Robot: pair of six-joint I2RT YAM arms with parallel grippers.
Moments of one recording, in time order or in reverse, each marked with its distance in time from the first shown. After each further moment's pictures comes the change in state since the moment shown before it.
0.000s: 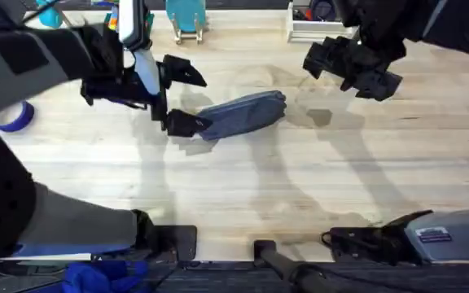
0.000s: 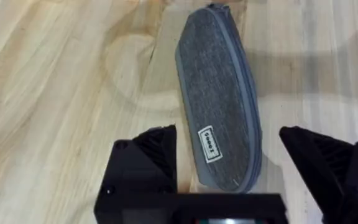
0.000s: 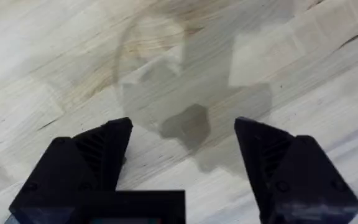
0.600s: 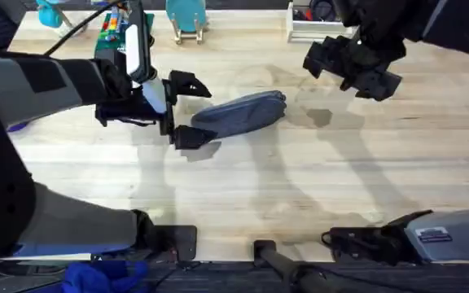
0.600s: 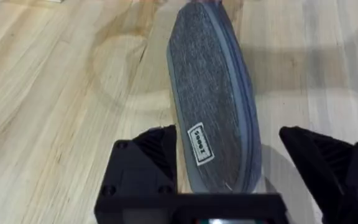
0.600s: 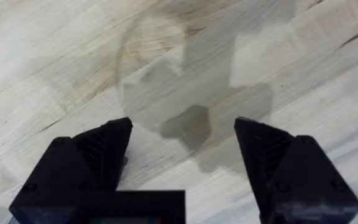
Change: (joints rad) left arm 0.000 0.000 -0.182 0.233 0.065 0.000; right arm 0.000 0.000 0.000 0.003 0.000 0.010
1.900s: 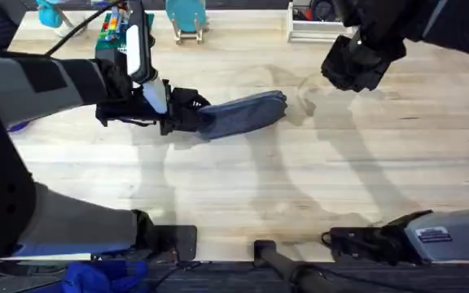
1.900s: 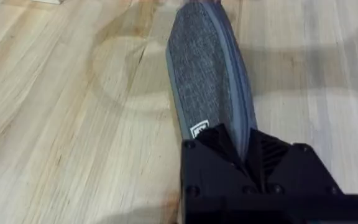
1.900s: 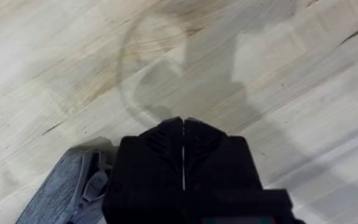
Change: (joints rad) left arm -0.002 0.000 0.000 0.000 0.000 0.007; right arm 0.000 0.000 0.000 0.000 0.002 0.005
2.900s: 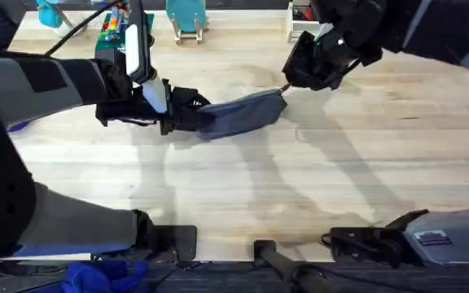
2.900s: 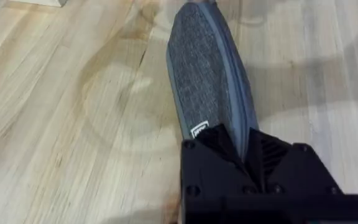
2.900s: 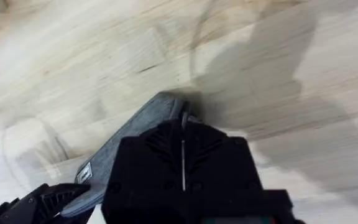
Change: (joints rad) left arm 0.001 0.000 0.001 0.001 0.008 0.000; right arm 0.112 0.000 0.000 0.161 -0.251 0.022
